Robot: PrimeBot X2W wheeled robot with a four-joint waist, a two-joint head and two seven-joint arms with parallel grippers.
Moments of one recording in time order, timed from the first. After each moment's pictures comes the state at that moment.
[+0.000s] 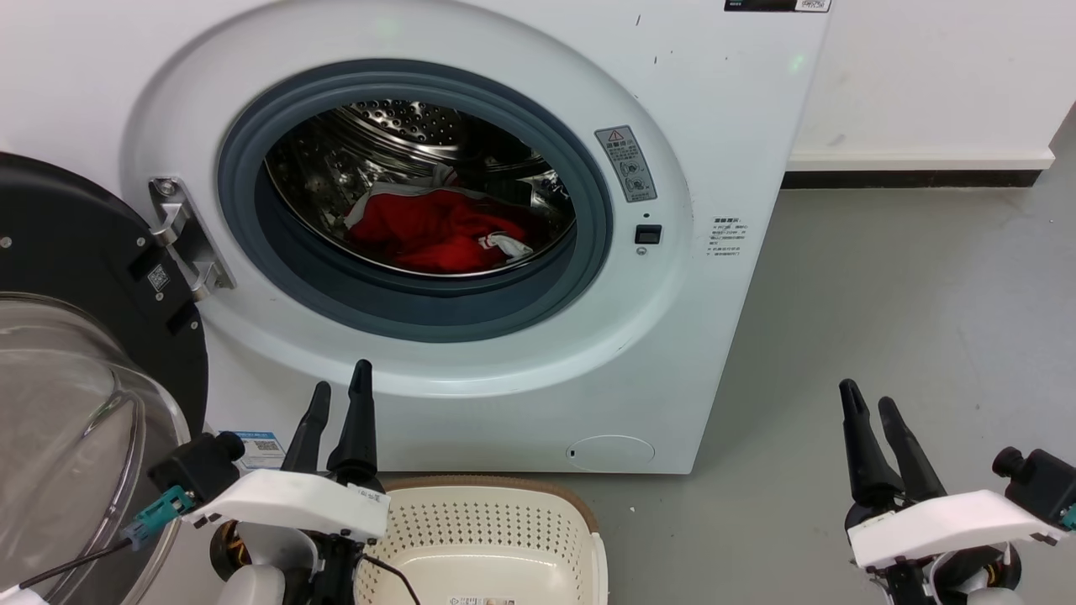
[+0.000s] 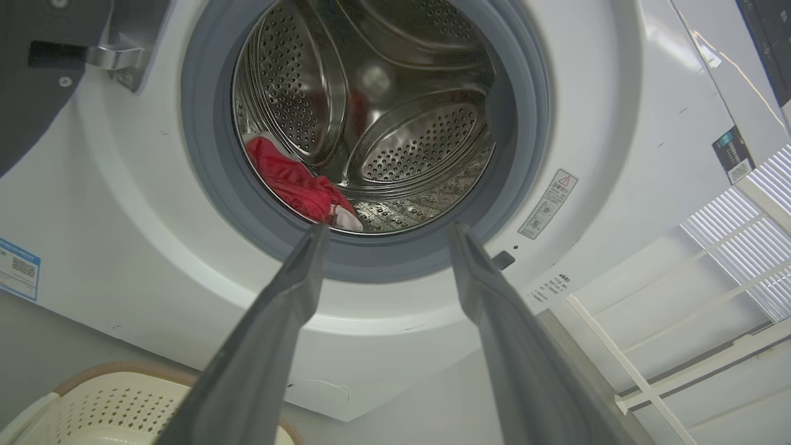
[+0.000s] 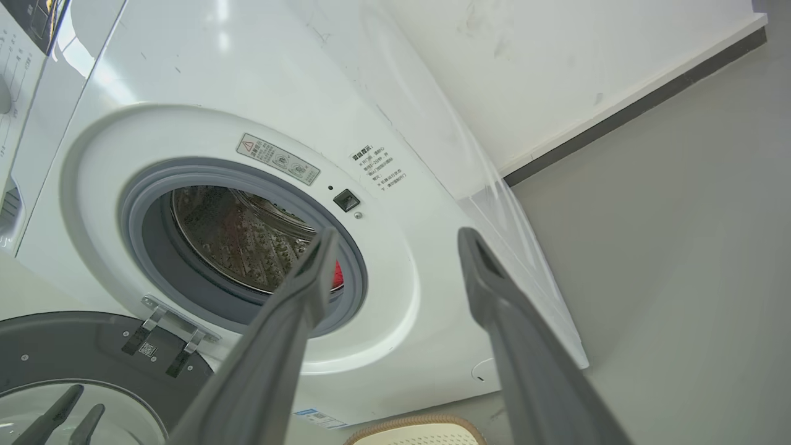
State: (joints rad) left arm -0.13 0.05 -0.04 0.20 -0.78 -0.09 -0.09; right arm -0.04 -0.04 -0.01 0.16 0.73 0.13 -0.08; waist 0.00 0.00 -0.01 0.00
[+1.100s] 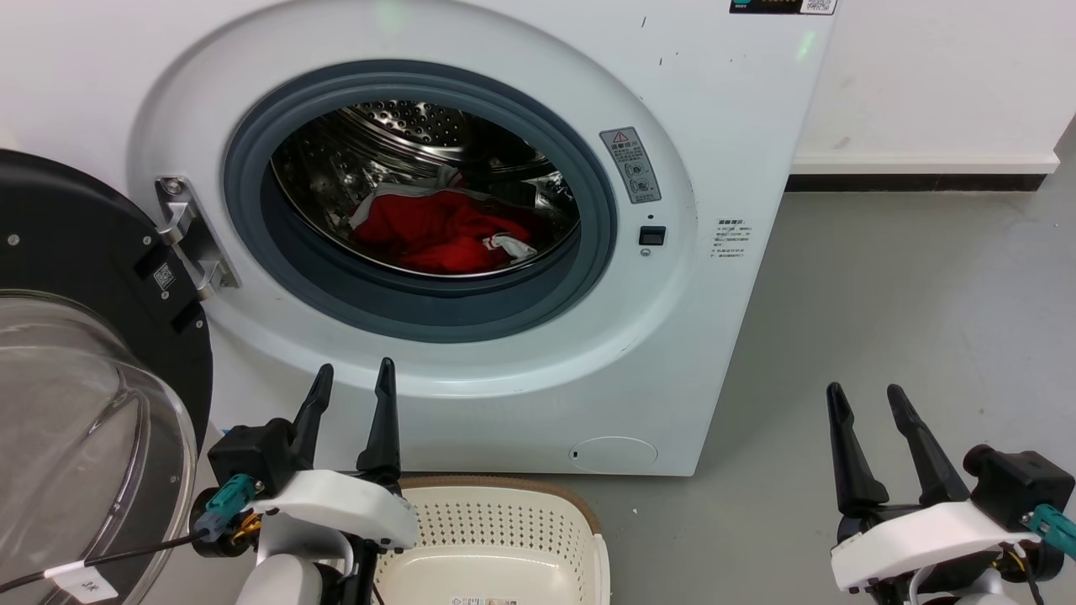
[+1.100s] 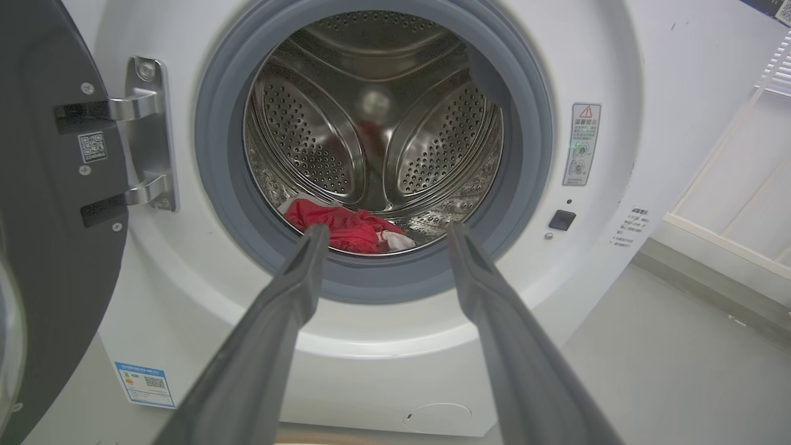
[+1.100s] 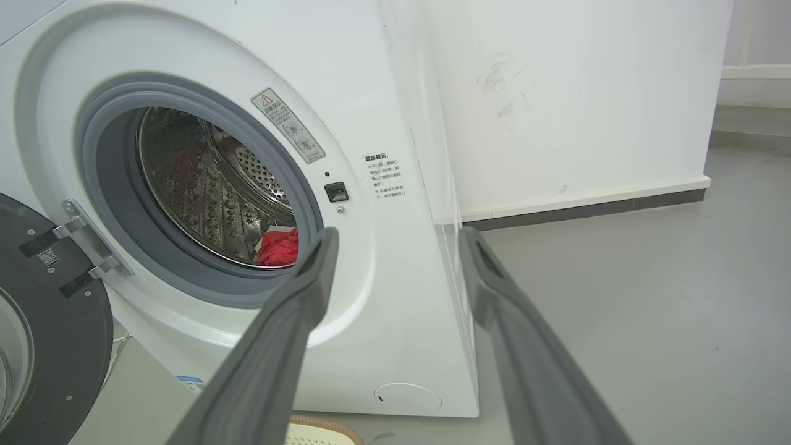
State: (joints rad) left arm -0.15 0.06 -0.08 0.24 -0.34 -0.05 -0.19; right arm 0.00 -0.05 0.00 0.07 0.31 0.13 -0.12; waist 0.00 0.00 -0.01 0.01
